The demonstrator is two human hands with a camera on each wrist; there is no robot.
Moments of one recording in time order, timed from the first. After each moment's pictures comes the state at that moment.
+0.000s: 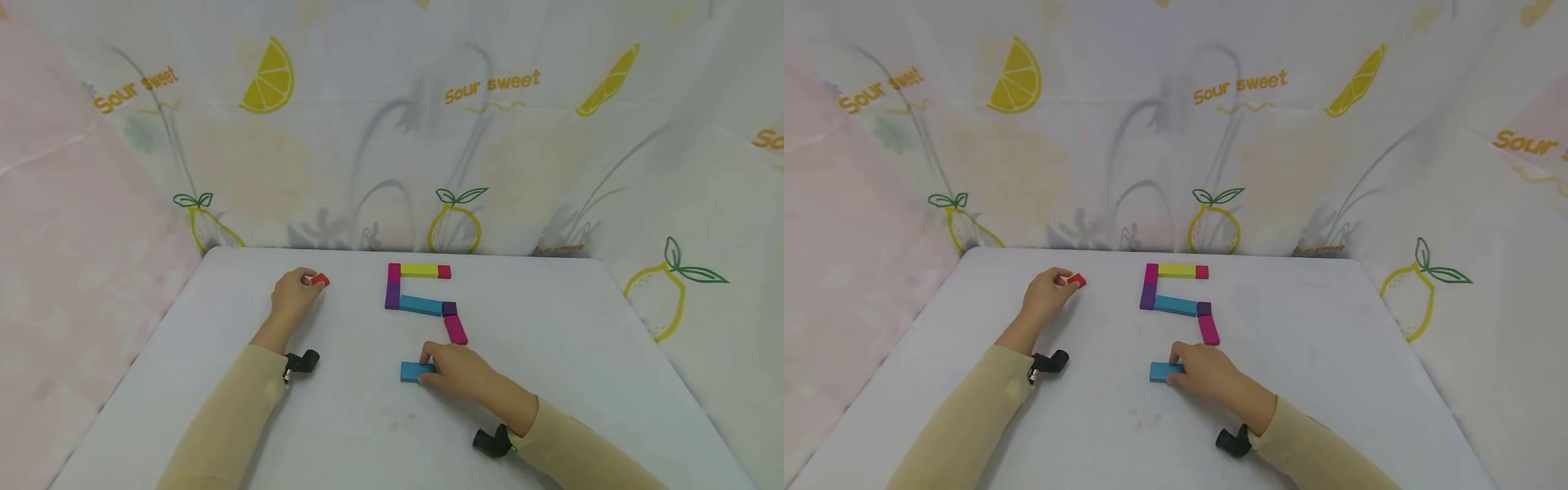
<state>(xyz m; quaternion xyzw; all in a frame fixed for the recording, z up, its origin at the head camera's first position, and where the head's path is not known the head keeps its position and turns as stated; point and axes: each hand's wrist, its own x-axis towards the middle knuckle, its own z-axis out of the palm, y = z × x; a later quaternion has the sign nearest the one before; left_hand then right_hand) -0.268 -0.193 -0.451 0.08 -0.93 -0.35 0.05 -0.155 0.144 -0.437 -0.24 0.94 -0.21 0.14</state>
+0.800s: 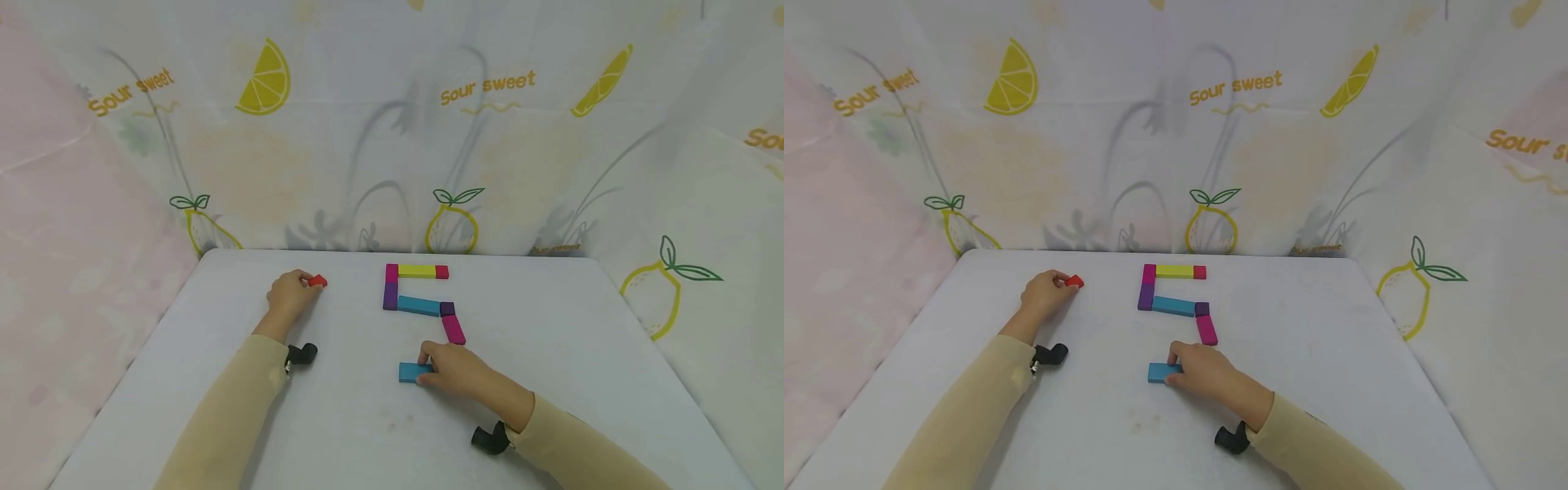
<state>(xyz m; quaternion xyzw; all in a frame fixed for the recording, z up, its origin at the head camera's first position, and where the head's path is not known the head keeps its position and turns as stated) -0.277 -0.196 -0.450 0.10 -0.95 -0.31 0.01 -0.157 0.141 -0.438 -0.22 0.94 -0.22 0.16</state>
